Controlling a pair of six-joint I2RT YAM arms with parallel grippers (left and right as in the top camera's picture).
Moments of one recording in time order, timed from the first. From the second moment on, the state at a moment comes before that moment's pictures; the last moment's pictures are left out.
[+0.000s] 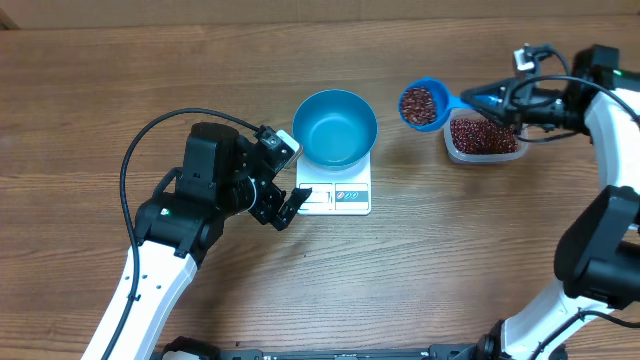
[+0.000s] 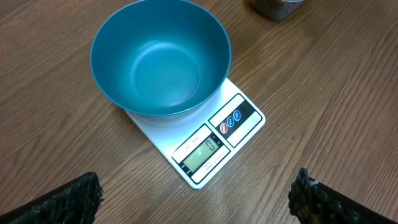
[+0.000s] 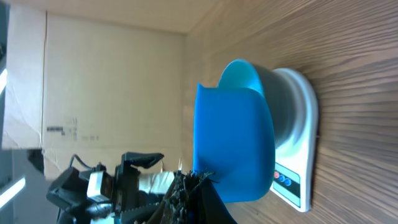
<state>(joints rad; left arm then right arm) -0.30 1.19 1.01 -0.65 0.37 0.31 -0.28 1.94 1.64 -1.15 -1.30 -0.06</state>
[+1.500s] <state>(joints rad) -0.30 1.19 1.01 -0.65 0.37 0.31 0.26 1.94 1.72 -0.77 -0.62 -0.02</state>
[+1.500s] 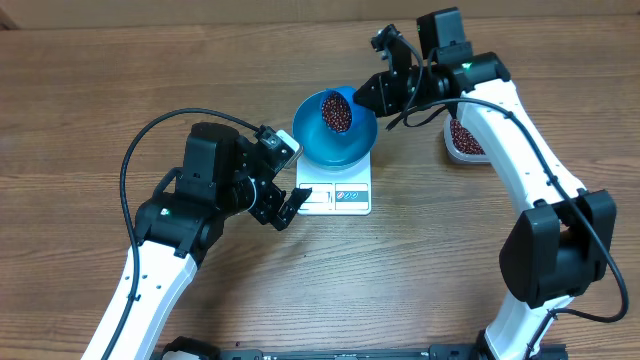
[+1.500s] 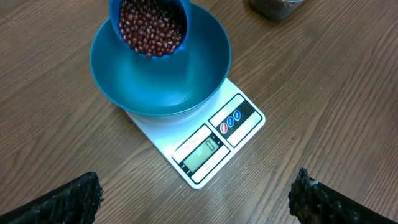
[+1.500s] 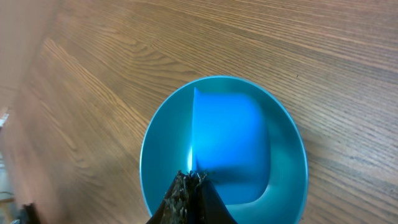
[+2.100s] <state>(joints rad) -0.30 1.19 1.01 -0.65 0.37 0.31 0.34 1.94 1.72 -0.77 -0.40 -0.08</state>
